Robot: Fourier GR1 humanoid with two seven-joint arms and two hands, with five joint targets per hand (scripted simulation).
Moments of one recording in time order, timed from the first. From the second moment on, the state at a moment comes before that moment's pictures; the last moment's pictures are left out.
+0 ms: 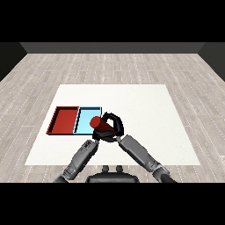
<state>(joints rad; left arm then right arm) -0.31 0.01 -0.46 -1.18 0.28 0.24 -0.37 -0.51 0.00 0.63 -1.28 -0.36 -0.62 -0.35</state>
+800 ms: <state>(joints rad) -0.36 0.01 -0.49 -1.15 0.30 0.59 -0.31 -0.55 -0.01 0.66 -1.26 -0.39 -0.63 -0.35</state>
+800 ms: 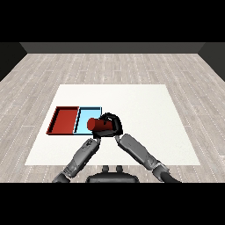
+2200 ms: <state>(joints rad) -0.33 0.01 -0.44 -1.18 0.23 0.61 -0.32 -0.42 -0.05 0.49 -1.44 -0.25 -0.52 -0.27</state>
